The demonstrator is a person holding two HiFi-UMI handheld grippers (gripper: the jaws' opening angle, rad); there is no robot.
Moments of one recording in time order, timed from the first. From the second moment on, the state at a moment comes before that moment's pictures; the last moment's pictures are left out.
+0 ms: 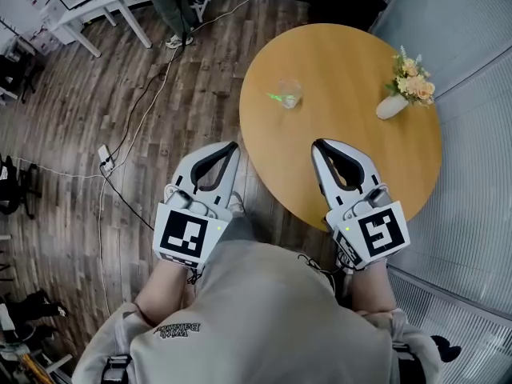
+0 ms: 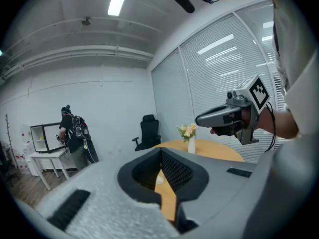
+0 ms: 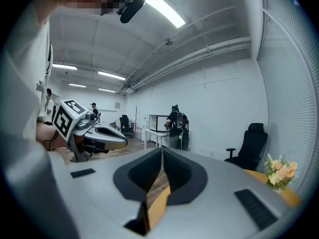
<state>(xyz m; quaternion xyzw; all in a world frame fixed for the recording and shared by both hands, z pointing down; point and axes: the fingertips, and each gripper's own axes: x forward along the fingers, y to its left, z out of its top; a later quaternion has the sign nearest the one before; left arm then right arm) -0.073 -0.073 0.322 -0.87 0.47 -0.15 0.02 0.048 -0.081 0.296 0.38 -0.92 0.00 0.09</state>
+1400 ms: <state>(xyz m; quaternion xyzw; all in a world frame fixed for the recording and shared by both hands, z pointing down) -0.115 -0.194 0.316 -0.92 0.36 -0.13 0.03 -0.008 -0.189 0.287 0.48 -0.87 -0.02 0.12</state>
